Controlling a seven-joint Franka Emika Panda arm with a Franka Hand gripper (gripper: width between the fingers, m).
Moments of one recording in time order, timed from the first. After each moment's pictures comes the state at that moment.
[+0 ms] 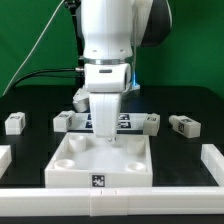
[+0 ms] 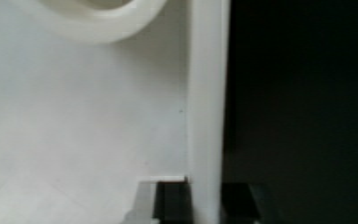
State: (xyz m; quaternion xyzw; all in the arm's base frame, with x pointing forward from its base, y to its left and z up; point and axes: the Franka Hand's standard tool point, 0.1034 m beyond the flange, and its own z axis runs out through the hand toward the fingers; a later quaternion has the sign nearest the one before) arm 0.460 -0.008 0.013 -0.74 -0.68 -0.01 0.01
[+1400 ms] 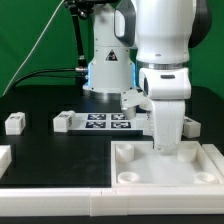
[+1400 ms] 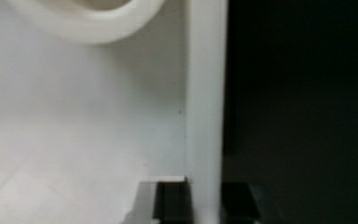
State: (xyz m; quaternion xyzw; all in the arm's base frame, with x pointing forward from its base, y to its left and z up) arm 0.493 0.068 0.014 -0.71 -0.70 0.01 0.01
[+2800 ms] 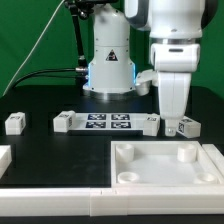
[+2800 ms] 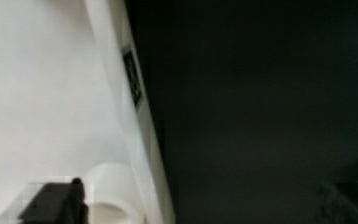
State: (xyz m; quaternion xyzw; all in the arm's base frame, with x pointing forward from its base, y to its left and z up) arm 0.471 0.099 0.056 -0.77 -0.64 -0.01 0.00
